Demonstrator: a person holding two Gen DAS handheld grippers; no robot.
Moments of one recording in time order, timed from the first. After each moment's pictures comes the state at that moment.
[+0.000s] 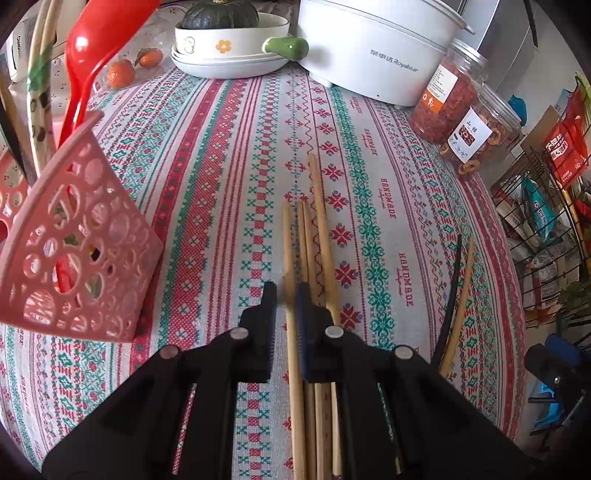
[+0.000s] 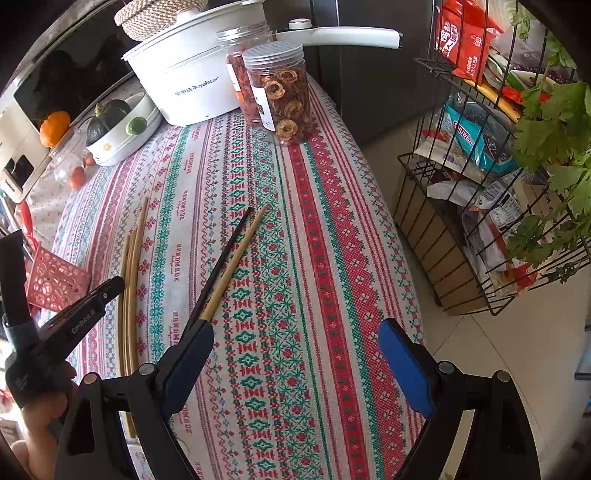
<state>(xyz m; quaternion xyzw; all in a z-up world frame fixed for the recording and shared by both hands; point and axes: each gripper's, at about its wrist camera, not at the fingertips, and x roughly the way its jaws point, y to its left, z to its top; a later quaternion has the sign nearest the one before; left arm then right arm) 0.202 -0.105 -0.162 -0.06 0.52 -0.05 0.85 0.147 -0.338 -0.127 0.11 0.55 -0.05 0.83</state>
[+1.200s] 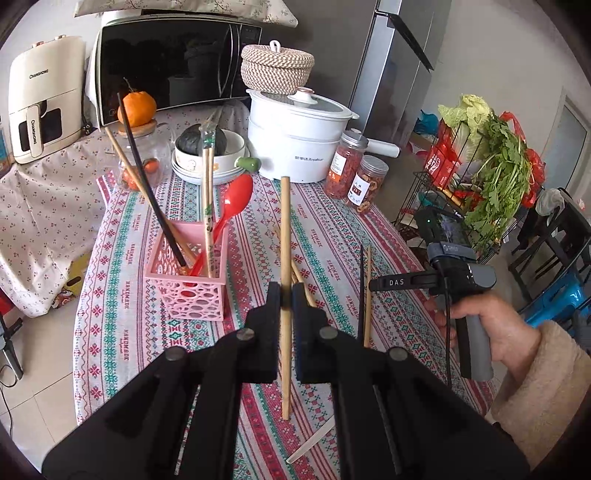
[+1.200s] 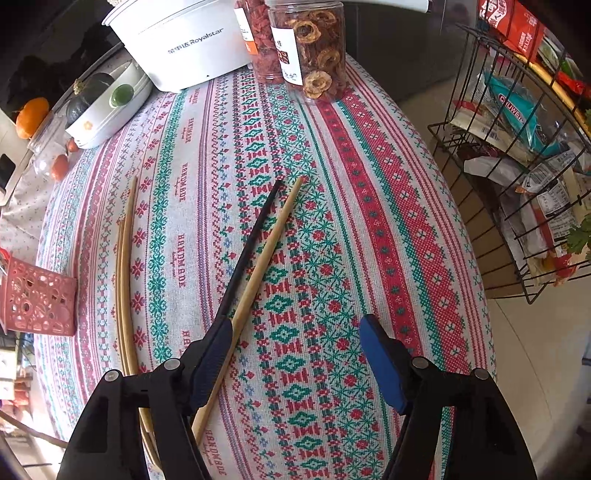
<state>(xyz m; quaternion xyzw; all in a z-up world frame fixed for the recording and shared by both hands) 0.095 -0.008 -0.032 -0.04 0.39 -0.20 0.90 0.190 -0.304 -0.169 0.12 0.59 -0.05 0.80</state>
